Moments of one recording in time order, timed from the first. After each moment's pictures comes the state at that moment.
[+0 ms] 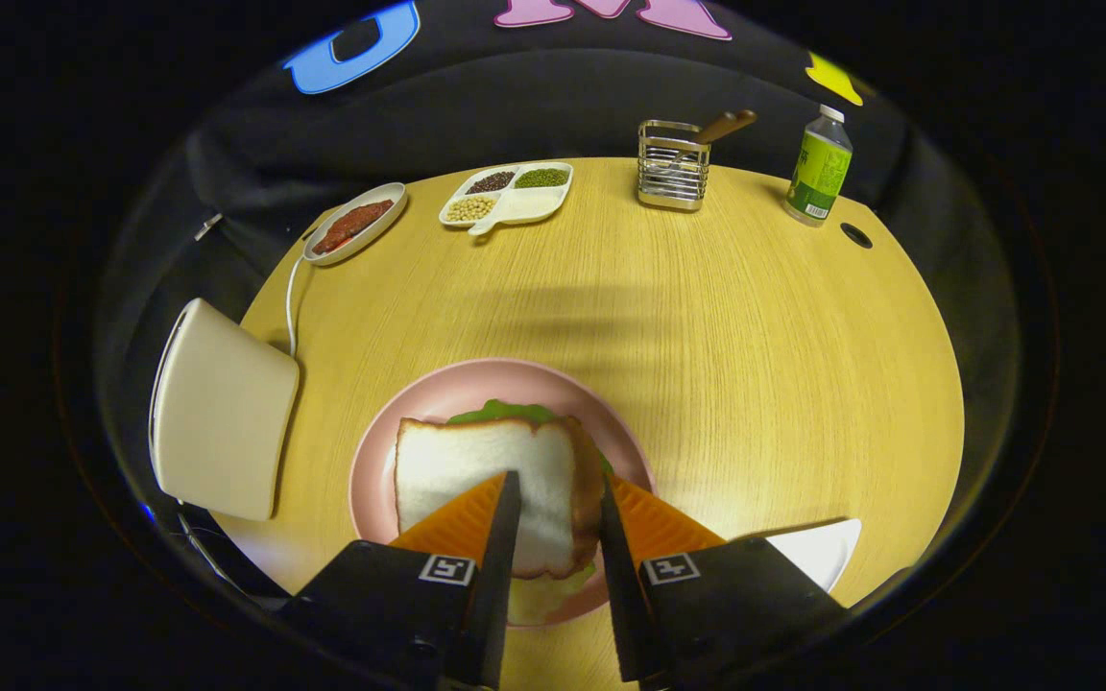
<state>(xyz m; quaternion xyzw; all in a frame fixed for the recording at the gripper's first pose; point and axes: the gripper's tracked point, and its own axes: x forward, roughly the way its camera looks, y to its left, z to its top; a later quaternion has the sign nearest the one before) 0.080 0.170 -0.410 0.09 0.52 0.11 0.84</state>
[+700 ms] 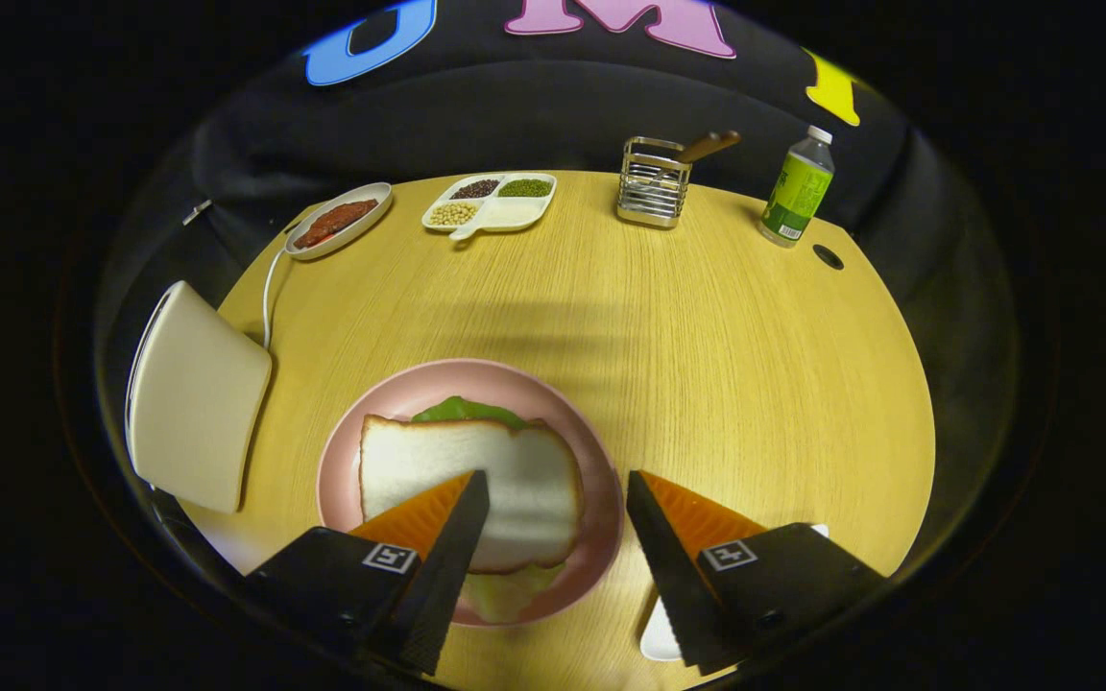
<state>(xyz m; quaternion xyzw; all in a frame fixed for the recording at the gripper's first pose) 0.082 0.152 -0.405 0.05 0.50 0.08 0.86</state>
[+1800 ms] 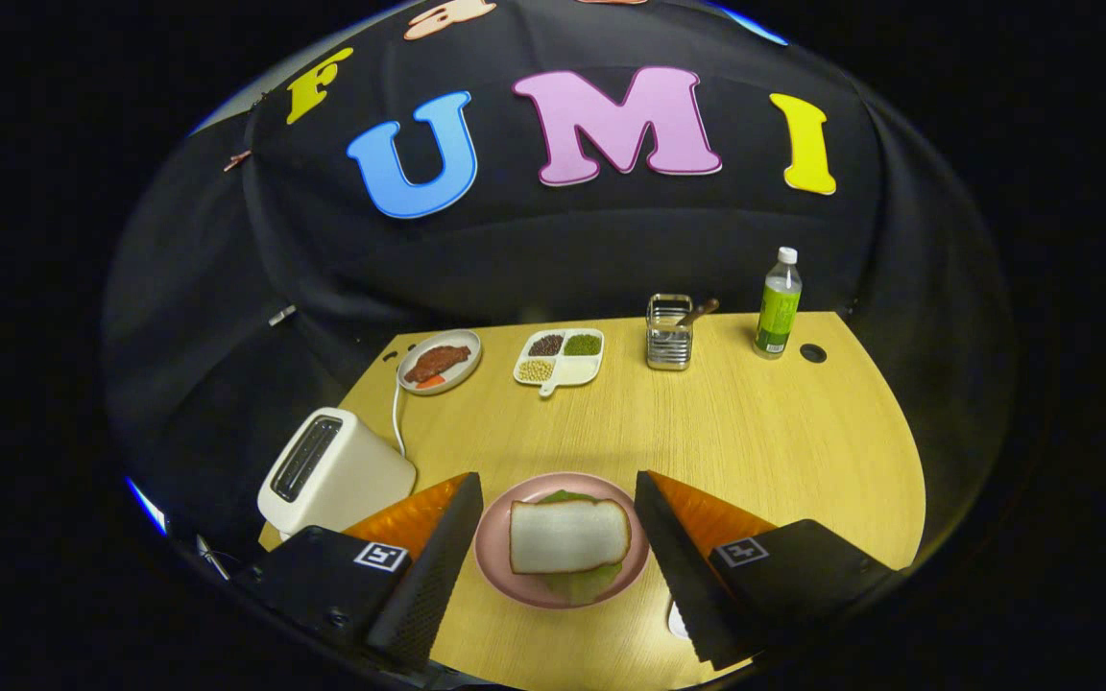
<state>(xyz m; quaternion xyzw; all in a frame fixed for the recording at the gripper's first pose) 0.072 0.155 -0.203 0.14 0.32 0.12 0.93</state>
